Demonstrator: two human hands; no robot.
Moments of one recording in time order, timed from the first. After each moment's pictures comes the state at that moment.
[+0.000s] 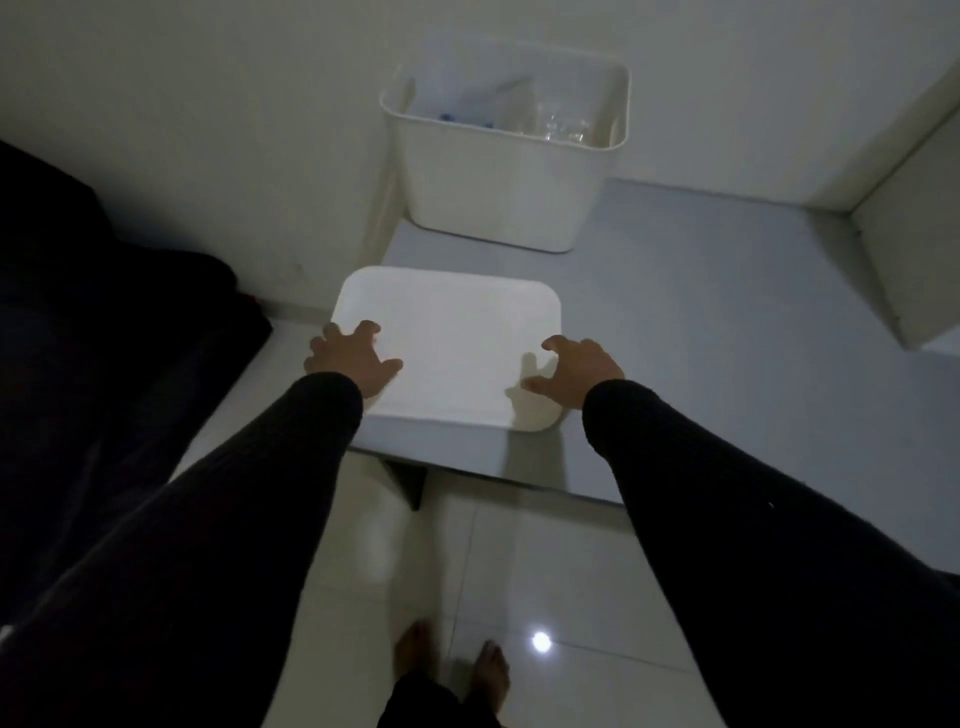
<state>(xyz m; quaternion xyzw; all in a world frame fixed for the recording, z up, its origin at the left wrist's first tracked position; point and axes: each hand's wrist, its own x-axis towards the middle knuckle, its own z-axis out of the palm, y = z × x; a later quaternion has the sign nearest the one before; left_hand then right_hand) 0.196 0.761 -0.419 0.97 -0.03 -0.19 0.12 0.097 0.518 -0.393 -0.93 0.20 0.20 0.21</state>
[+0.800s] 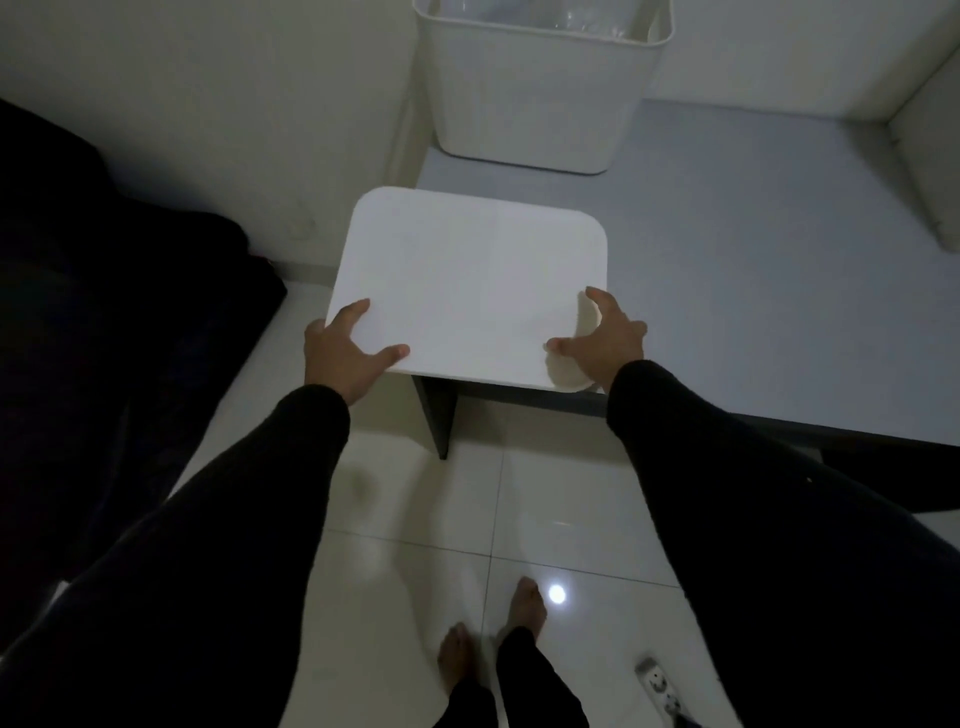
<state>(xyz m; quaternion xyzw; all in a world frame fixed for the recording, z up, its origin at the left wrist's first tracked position) 0.135 0.863 -0.465 0.93 -0.02 -0.12 0.35 0.035 0.596 -0.421 -0.80 0.37 0.04 0.47</state>
